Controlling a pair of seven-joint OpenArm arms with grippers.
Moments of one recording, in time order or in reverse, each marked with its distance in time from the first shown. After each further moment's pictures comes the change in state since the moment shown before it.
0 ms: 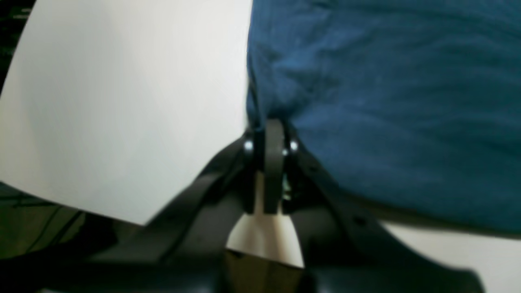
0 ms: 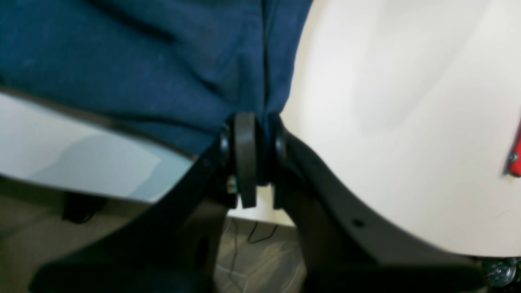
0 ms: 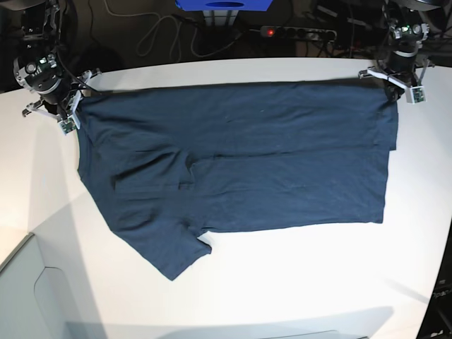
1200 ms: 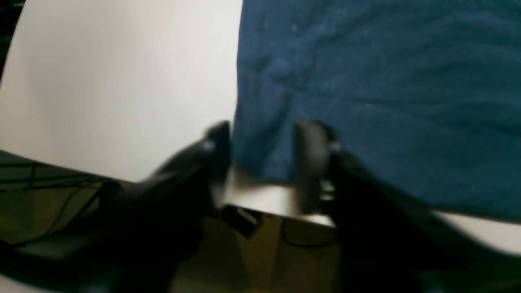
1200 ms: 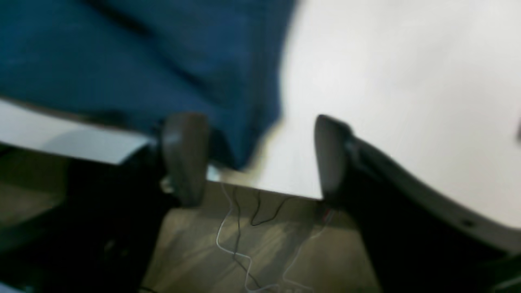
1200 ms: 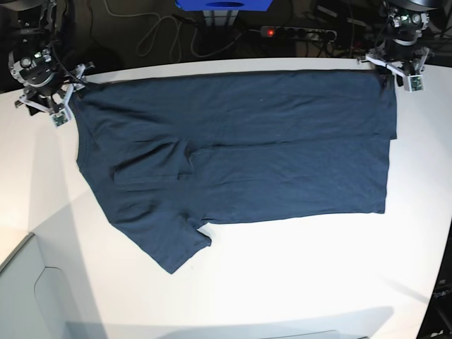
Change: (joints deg) left arm 5.7 -0.5 -0.3 2.0 0.2 -0.1 0.5; right arm -2.1 -0.2 3.9 -0.1 -0.2 0.0 -0.8
